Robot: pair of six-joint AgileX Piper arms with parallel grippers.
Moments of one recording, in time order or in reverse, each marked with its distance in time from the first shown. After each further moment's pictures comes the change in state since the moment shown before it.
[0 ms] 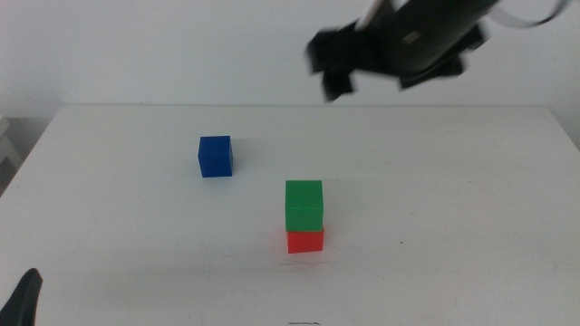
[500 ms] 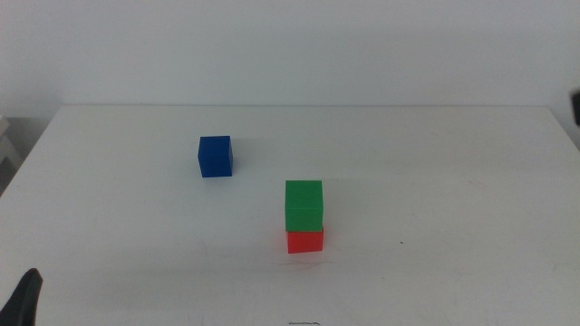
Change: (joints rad) left arm 0.001 0.000 0.000 0.000 0.000 0.000; right arm -0.324 -0.777 0.565 0.318 -0.206 -0.626
